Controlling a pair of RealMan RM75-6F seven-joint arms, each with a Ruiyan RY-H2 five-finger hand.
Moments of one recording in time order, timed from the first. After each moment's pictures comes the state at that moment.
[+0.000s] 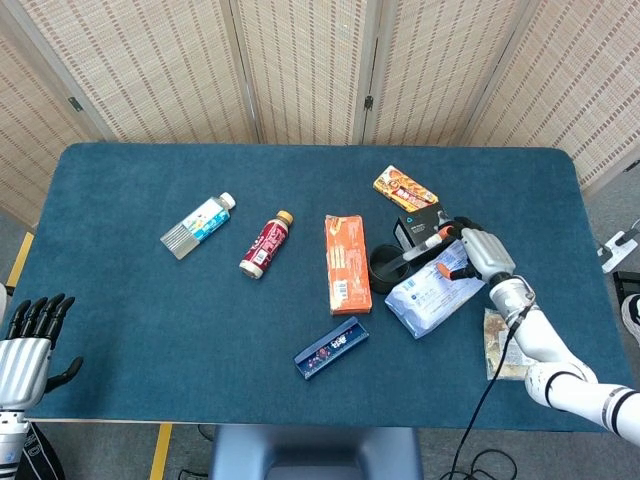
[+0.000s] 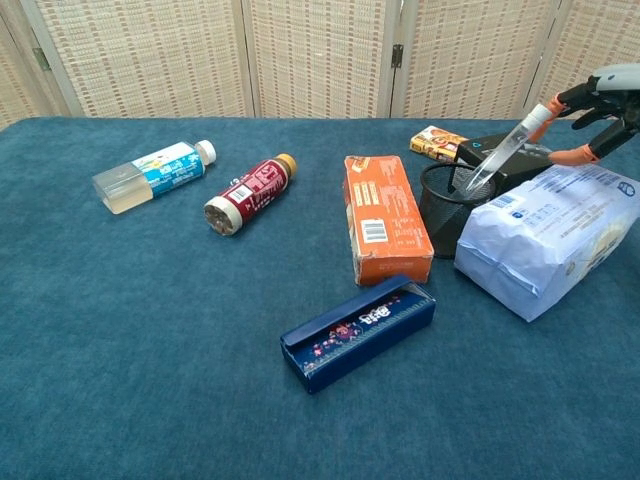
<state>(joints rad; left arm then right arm) -0.10 -1.16 -0.05 -1.58 1.50 1.50 0.17 0.64 -1.24 0.30 -1.45 -0.98 0.69 0.11</state>
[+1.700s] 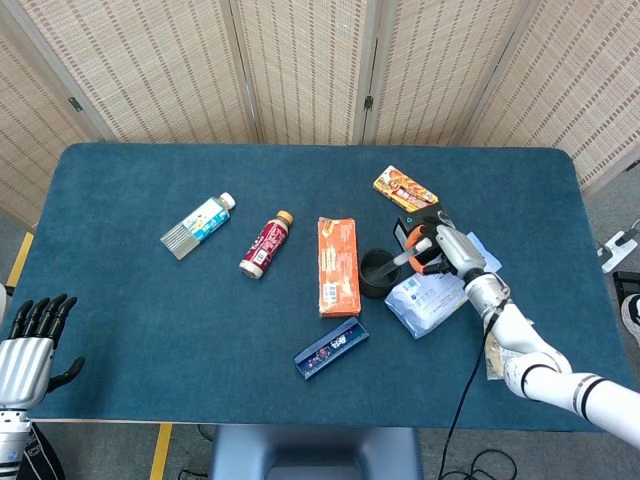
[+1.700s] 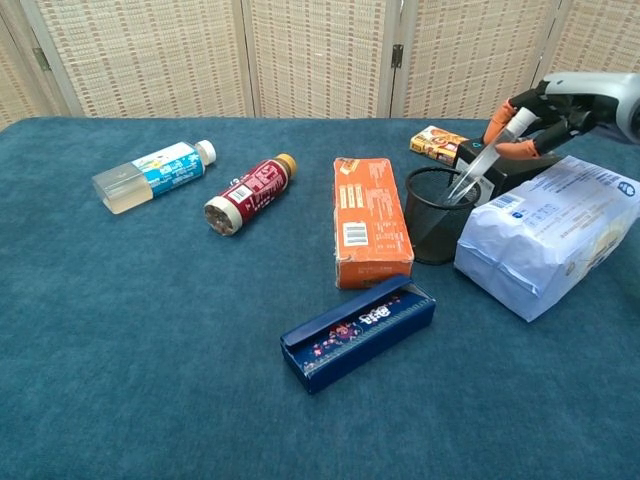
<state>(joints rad) -0.10 -1.17 -0.05 -1.59 1.49 1.49 0.18 0.70 -1.34 0.30 -1.34 -1.11 0.66 0.39</state>
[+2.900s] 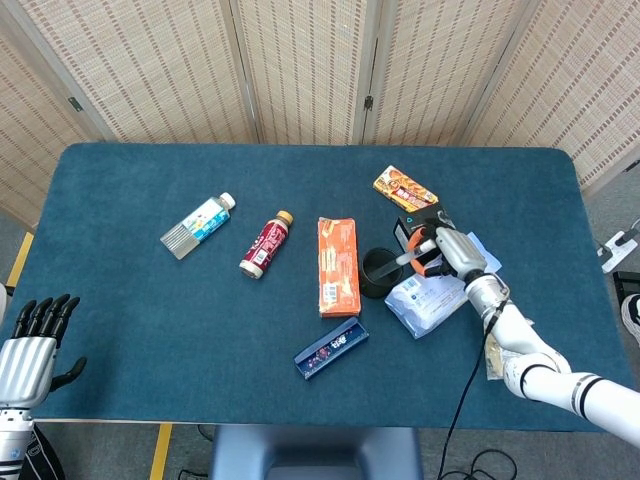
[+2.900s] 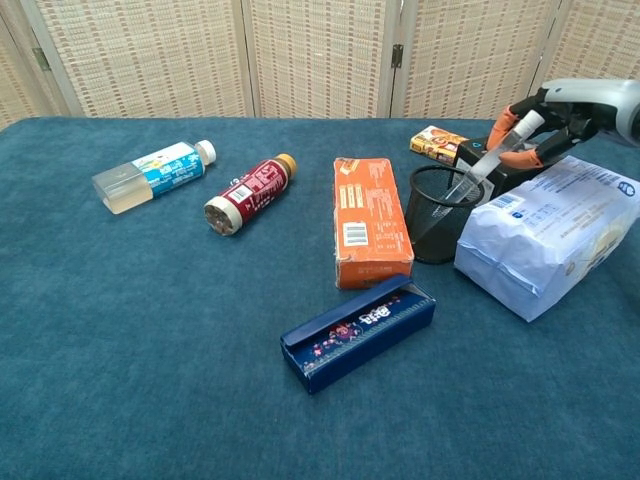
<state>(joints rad) -0.11 -1.17 -0.04 -1.58 1.49 1.48 0.18 0.71 -1.35 0.27 -1.33 -1.09 0.68 0.31</state>
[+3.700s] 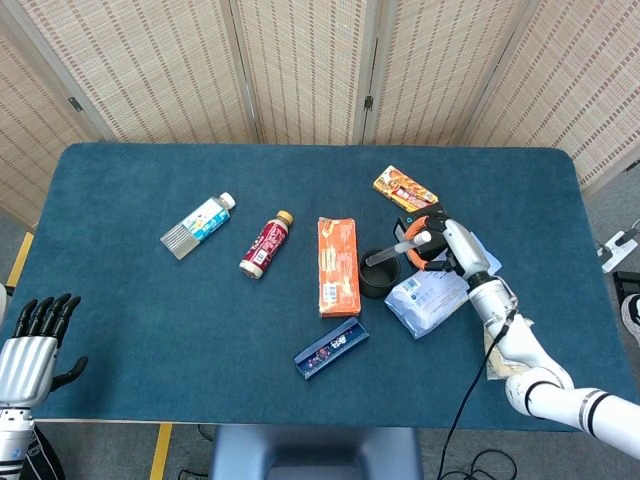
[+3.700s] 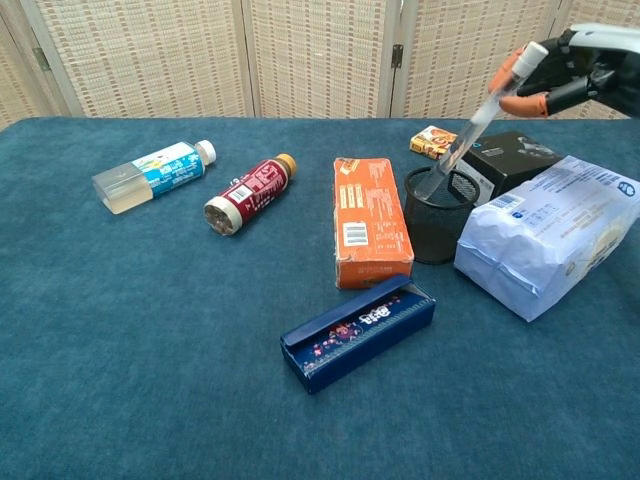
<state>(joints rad) -0.11 -1.17 -0.05 -1.58 1.50 1.49 0.18 0.62 -1.34 0.32 -1.43 -1.24 0.89 0.63</state>
